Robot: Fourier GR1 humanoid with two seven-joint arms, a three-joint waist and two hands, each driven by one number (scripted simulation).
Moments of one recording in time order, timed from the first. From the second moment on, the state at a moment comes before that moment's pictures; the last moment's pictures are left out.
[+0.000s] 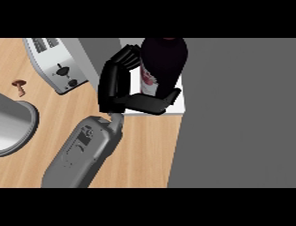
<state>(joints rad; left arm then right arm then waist) -0.62 0.00 -0.31 -1.38 0.23 0.51 -0.08 -0.57 -0.26 -0.08 -2.46 -0.15 -0.12 1.00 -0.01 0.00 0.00</state>
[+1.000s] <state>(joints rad) -0.73 0.00 -0.35 -1.02 0.24 0.56 -0.32 -0.55 -0.25 -0.08 -2.45 -0.16 -0.10 0.98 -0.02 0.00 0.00</state>
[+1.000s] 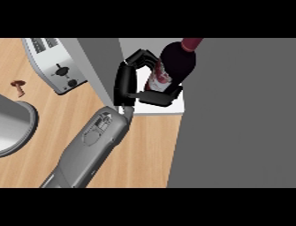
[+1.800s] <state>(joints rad) -0.79 0.00 -0.41 -0.69 0.37 0.58 -0.51 -0.58 -0.24 -0.06 -2.43 -0.16 -0.10 0.98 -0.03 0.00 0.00</state>
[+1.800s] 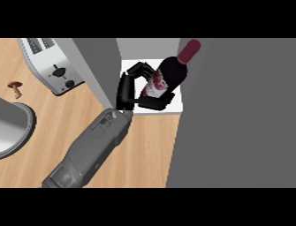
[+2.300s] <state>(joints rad) -0.85 0.00 -0.35 -0.50 0.50 0.54 -0.69 -0.59 -0.24 -0.08 -2.42 -0.18 -0.08 0.97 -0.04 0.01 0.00</state>
